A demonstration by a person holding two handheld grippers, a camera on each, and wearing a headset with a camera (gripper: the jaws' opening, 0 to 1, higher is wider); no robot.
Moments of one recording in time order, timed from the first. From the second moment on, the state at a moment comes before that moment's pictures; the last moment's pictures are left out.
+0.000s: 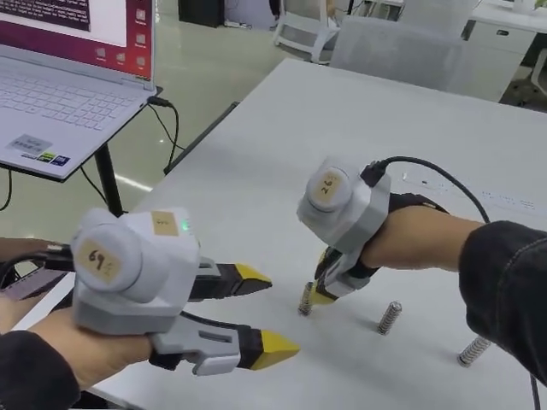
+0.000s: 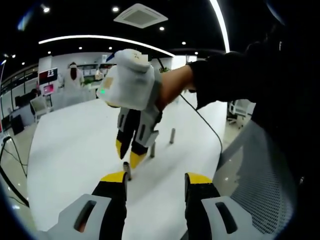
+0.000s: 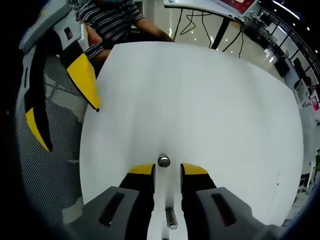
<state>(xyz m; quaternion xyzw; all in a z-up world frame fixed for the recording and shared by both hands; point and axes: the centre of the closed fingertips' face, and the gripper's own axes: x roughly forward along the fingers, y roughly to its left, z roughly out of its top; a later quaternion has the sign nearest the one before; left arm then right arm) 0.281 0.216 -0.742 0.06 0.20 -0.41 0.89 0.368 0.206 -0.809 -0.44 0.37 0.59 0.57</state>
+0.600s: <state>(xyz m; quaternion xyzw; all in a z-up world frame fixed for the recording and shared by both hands) 0.279 0.211 -0.742 0.07 0.20 -0.41 0.89 0.367 0.173 -0.750 -0.37 0.32 0.56 0.67</state>
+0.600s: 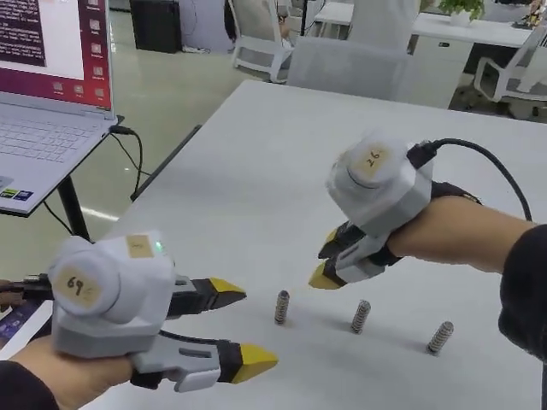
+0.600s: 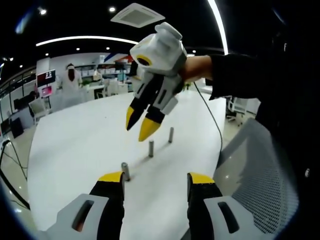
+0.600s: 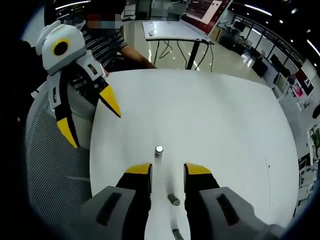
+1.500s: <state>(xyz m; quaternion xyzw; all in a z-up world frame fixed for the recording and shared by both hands) 0.301 0.211 -0.729 0.08 0.17 -0.41 0.89 0.353 0.059 -0.724 -0.30 0.30 0.51 0.75</state>
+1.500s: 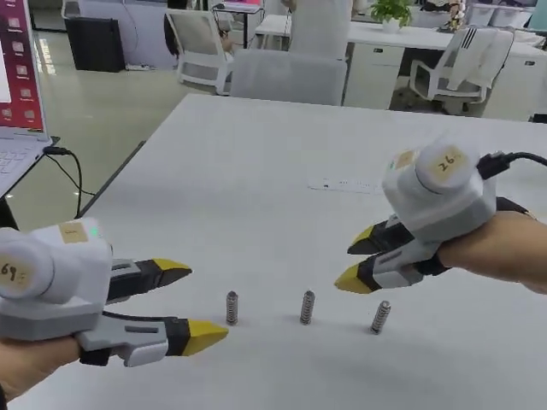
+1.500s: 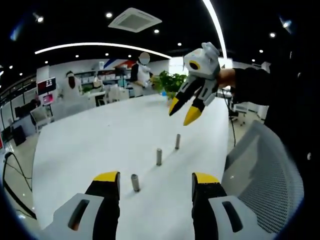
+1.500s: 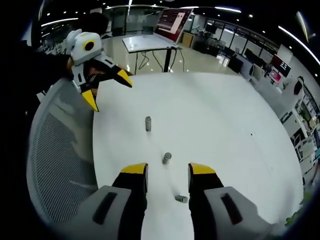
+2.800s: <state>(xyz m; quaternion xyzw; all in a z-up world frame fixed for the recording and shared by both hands) 0.294 0.211 -0.743 0.05 0.18 -0.40 0.90 0.328 -0.033 -0.751 -0.18 0.26 0.49 0.81</state>
